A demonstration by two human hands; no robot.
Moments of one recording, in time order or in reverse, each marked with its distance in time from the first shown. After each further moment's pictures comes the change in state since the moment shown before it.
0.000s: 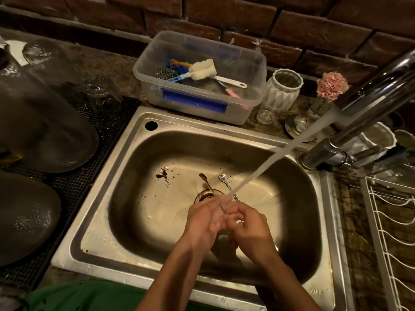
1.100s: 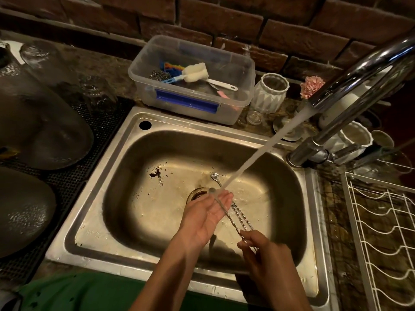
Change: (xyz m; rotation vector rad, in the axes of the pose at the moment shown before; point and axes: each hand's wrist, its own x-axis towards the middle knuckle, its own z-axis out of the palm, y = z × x) left_hand -0.015 0.002 0.010 -0.327 -0.119 -0.051; right_hand -0.084 -0.013 -0.044 -0.475 -0.003 -0.009
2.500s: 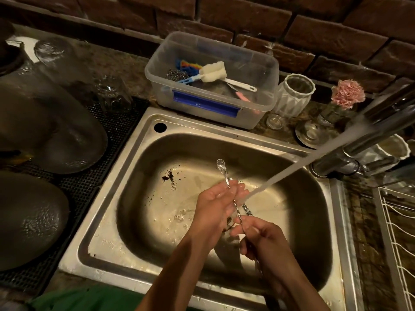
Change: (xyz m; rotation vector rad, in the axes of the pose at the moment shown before) left_hand 0.010 0.023 0.007 0.410 -0.102 0.202; right_hand 0.065 -0.017 0.028 0.911 -0.148 0.105
